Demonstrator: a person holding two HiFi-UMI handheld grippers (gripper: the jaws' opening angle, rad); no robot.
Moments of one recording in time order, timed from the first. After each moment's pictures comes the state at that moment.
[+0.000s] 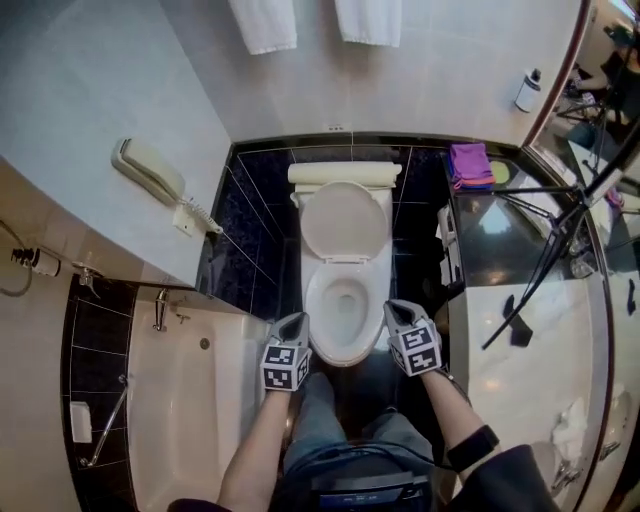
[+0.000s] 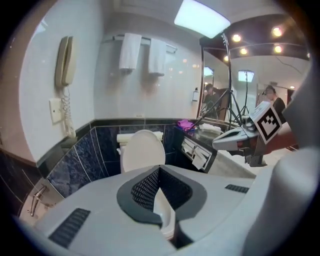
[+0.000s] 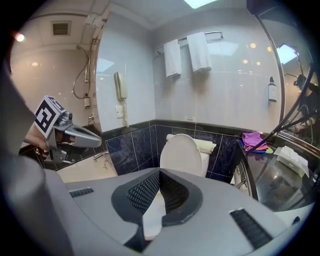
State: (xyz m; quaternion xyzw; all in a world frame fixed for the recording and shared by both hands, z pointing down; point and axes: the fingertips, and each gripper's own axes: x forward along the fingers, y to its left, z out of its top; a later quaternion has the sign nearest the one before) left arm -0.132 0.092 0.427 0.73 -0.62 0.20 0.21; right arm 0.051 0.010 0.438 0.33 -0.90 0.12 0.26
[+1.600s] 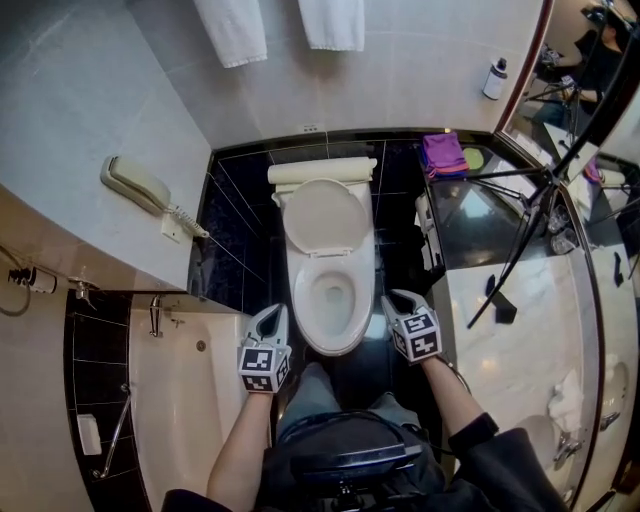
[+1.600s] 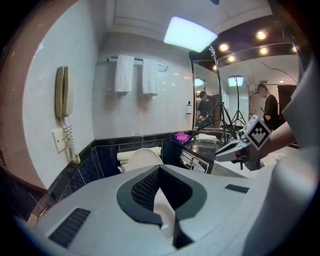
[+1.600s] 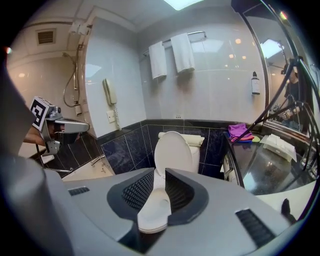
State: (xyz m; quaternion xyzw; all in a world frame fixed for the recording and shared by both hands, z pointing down) left arm -0.137 0.104 0.344 0.75 -0.63 0.17 0.13; right arm 0.099 0.018 0.423 0.36 -0.88 0.17 0.26
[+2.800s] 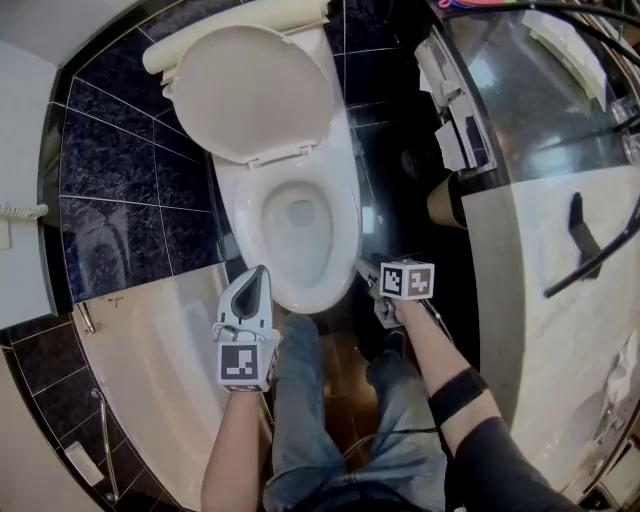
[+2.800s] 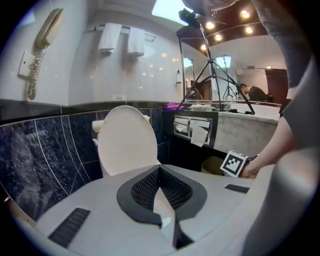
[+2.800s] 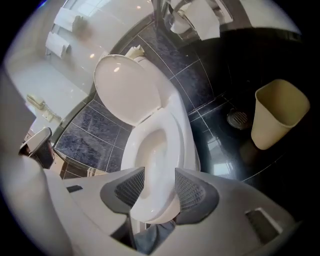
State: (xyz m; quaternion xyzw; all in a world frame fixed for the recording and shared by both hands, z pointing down) left arm -0.085 0.033 0.633 0.79 -0.57 0.21 0.12; right arm 0.101 0.034 0.888 0.36 -0.72 0.55 0.22
